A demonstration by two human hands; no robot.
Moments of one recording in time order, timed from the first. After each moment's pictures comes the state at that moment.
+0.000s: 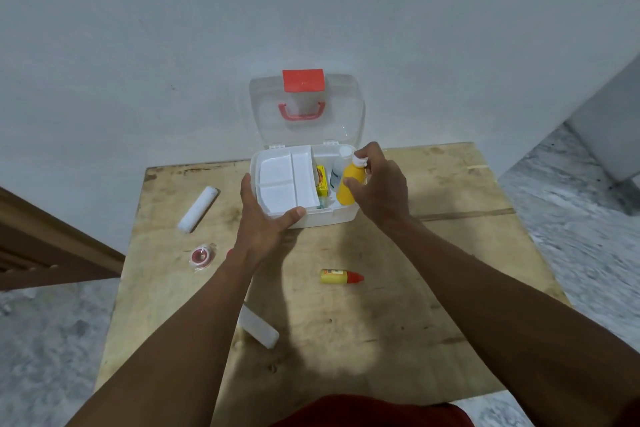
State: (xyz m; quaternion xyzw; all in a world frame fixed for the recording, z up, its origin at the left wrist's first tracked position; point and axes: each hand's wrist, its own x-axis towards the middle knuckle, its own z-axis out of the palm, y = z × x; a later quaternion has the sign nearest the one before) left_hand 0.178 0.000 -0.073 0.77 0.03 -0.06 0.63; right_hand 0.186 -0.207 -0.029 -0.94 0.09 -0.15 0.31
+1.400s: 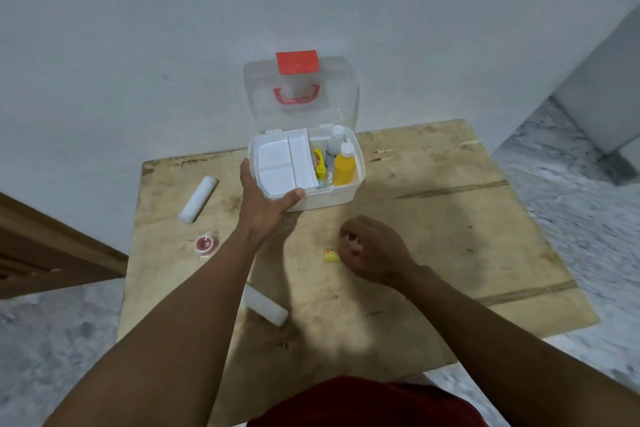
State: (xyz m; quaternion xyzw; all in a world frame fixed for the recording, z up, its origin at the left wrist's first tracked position) left_hand 0.178 0.002 -0.066 0.78 0.02 -0.07 0.63; right_hand 0.082 -0.198 -0.085 -0.97 -0.04 0.02 0.25
